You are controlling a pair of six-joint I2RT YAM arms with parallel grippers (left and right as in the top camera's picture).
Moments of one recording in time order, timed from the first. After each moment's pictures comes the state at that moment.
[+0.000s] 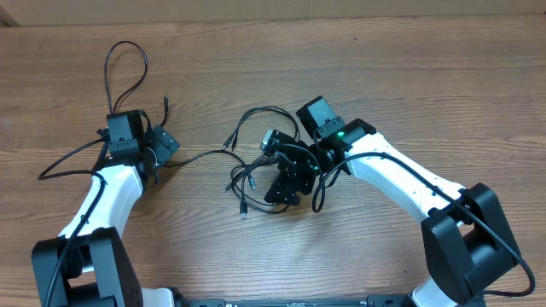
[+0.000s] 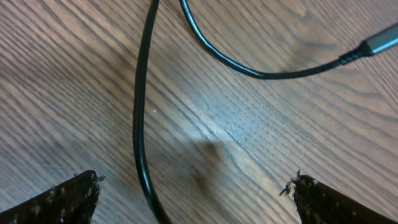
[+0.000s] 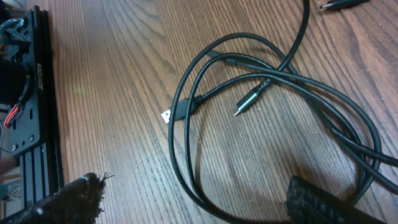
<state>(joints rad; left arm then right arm) 0.17 1.57 0.84 -0.30 -0.10 -0.61 0.56 1.78 1.21 -0.69 -0.67 -0.47</state>
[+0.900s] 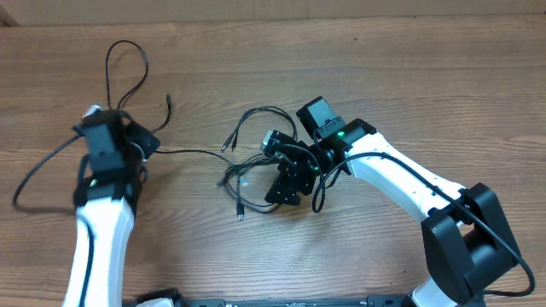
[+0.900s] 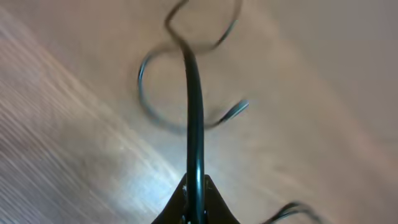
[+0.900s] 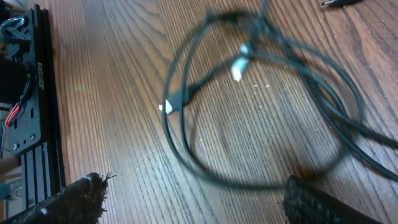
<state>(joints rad) 0.19 1.22 0.83 -0.34 -0.05 -0.65 0.56 1.78 1.21 -0.70 -0.67 -0.47</state>
